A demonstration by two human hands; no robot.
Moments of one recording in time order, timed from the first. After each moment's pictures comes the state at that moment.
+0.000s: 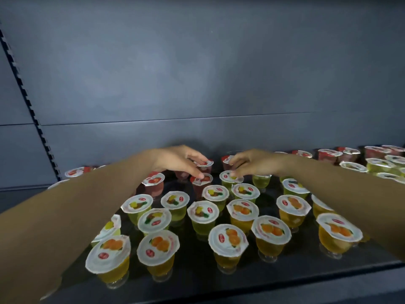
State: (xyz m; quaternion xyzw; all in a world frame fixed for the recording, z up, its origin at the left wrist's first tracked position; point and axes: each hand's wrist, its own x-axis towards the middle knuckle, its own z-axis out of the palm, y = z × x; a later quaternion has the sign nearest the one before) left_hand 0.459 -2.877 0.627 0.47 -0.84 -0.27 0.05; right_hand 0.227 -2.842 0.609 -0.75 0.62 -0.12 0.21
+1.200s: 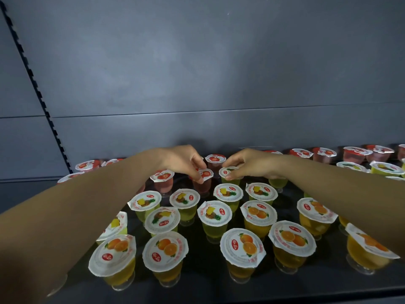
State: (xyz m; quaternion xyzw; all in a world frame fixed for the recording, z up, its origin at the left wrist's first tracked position) left_hand 0.474 -2.897 0.611 0.46 -0.86 -0.22 0.03; right_hand 0.258 -2.874 0.590 -0.78 0.55 -0.16 0.27
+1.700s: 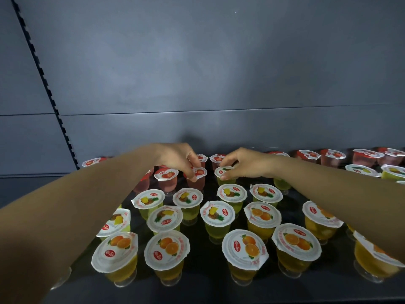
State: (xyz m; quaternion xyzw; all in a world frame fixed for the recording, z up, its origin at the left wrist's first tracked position) left_hand 0.488 -2.901 0.618 0.52 -0.83 -0.21 -0.01; right_hand 0.275 -2.882 0.589 -0.81 0.52 -0.14 0.22
